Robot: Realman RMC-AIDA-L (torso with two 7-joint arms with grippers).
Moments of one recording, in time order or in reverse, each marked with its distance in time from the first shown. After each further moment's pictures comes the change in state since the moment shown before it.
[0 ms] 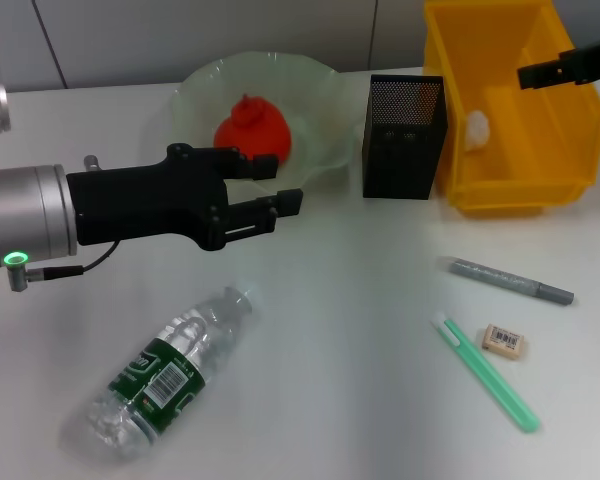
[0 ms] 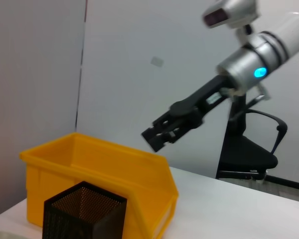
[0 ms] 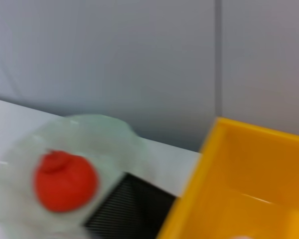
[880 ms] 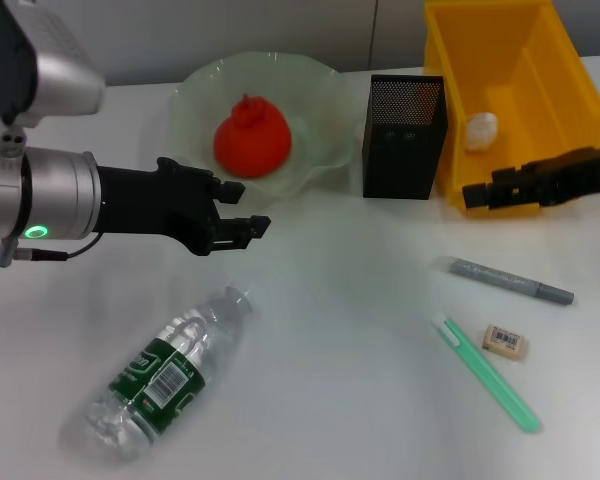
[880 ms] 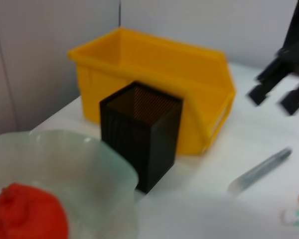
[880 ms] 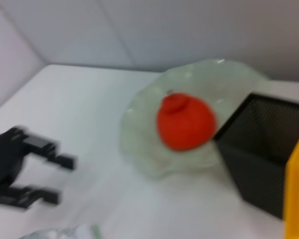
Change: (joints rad) left arm -0.043 -0.006 0.079 -0.211 0.432 0.115 -0.357; right arm -0.176 0.034 -0.049 0.082 0.282 -0.177 -0.111
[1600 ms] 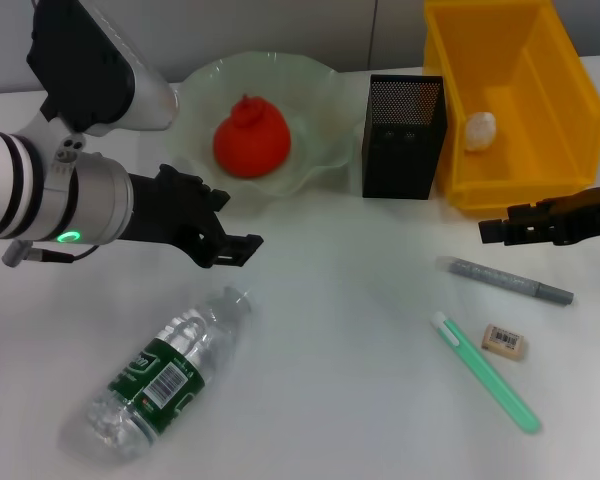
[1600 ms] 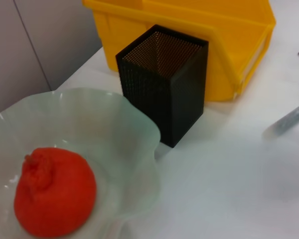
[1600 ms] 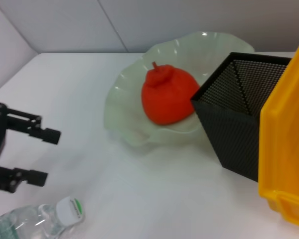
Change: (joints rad) left arm 0.034 -0.001 0.237 -0.259 0.338 0.059 -0.355; right arm -0.063 -0.002 -0.005 0.070 0.002 0.056 -0.073
